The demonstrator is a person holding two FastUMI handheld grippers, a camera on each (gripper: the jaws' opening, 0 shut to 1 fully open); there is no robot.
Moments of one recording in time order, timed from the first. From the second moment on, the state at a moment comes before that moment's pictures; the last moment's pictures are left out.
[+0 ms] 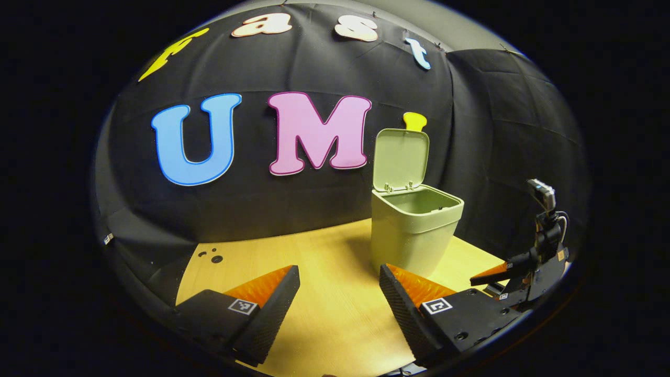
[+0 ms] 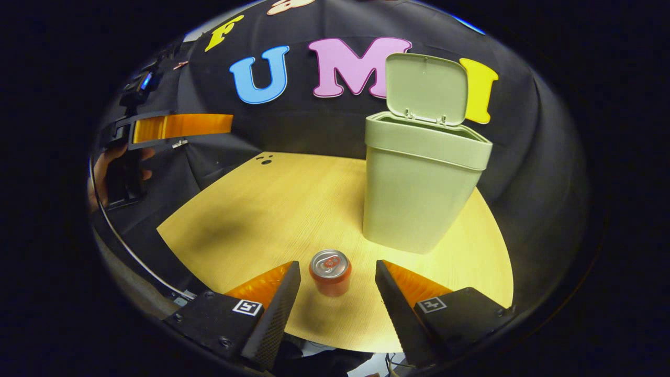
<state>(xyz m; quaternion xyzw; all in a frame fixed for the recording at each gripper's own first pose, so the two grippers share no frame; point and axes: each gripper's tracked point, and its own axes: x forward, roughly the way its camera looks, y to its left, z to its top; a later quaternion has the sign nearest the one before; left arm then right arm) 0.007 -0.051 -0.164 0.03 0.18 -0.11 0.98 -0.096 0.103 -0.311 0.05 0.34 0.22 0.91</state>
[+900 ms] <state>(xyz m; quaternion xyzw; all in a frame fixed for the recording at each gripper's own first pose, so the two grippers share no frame) -0.013 -0.011 -0.190 0.01 0.22 -0.04 0.98 -0.071 0.141 -0.400 -0.02 0.39 0.27 0.88</state>
